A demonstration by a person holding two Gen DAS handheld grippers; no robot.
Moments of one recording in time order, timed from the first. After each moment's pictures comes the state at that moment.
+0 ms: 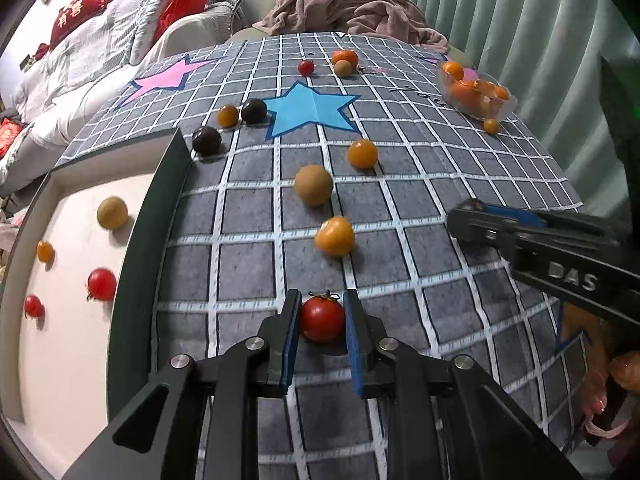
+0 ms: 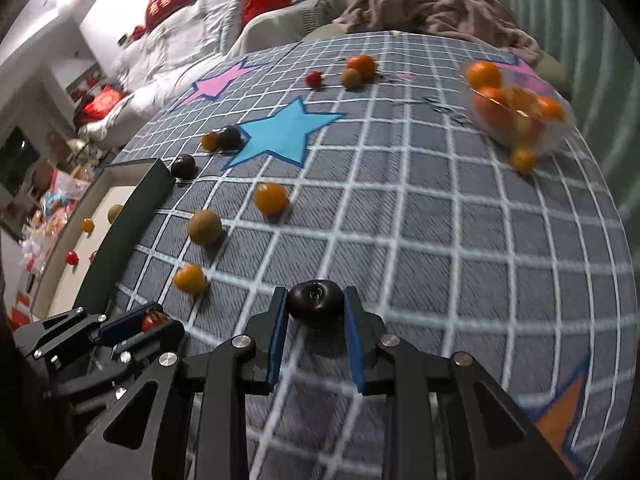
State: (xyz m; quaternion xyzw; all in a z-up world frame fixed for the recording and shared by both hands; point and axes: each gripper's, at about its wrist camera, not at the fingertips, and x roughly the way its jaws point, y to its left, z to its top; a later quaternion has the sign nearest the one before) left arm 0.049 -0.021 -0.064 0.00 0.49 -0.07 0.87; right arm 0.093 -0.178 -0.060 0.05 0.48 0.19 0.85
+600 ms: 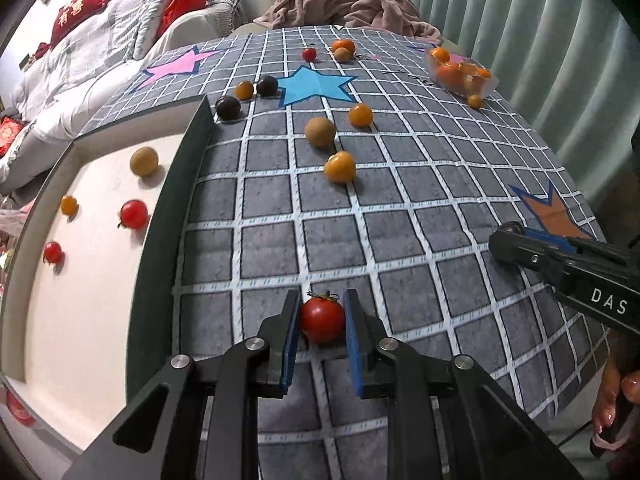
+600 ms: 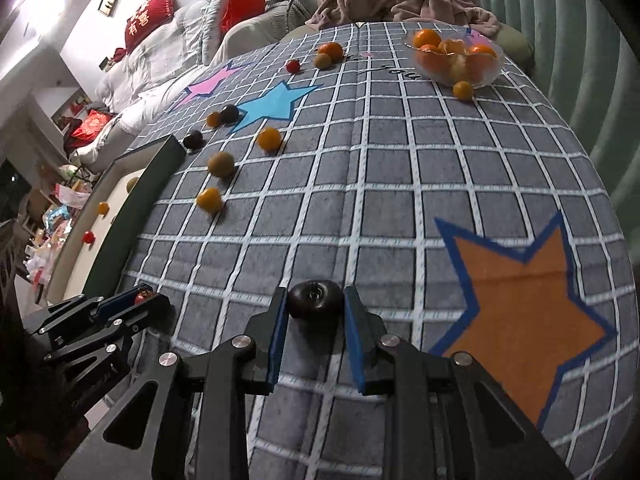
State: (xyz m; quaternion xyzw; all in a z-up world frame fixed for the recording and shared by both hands) left arm -0.004 -0.007 -0.062 0.01 0.49 -0.07 0.87; right arm 0.021 -0.190 -0.060 0.08 0.49 0.16 0.85
